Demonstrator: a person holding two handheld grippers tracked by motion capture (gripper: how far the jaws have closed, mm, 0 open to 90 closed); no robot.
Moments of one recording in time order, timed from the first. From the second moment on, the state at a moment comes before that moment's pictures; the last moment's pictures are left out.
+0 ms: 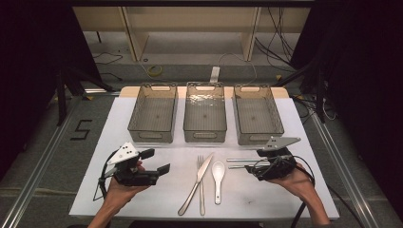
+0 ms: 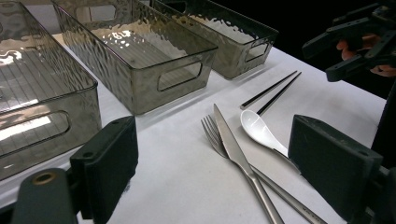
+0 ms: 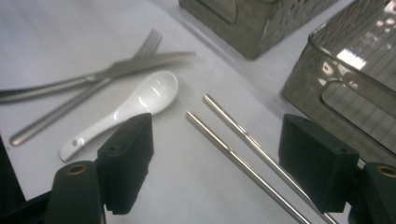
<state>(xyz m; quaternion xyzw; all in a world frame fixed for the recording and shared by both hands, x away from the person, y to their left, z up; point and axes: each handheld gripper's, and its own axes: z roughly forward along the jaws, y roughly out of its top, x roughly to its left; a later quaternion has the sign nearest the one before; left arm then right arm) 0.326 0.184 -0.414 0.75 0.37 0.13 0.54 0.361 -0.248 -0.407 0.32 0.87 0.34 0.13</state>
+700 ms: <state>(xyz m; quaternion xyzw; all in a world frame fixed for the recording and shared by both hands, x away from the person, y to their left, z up) 0.326 0.182 -0.415 0.75 0.37 0.13 0.54 0.412 -0.245 -0.430 0.30 0.94 0.16 0.09</state>
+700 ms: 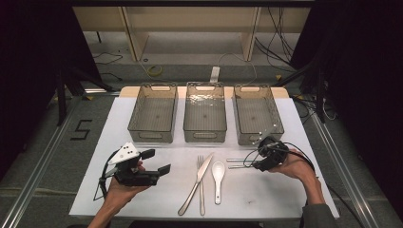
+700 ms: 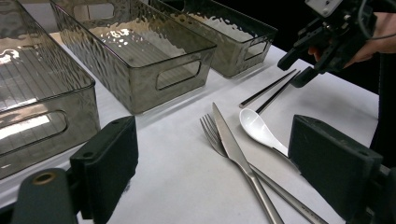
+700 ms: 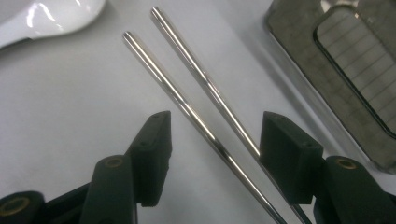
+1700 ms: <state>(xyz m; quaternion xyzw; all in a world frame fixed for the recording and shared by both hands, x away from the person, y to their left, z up) 0.326 0.182 -0.415 0.75 0.37 0.13 0.53 0.426 -0.238 -0.454 0.29 0.95 0.08 0.05</state>
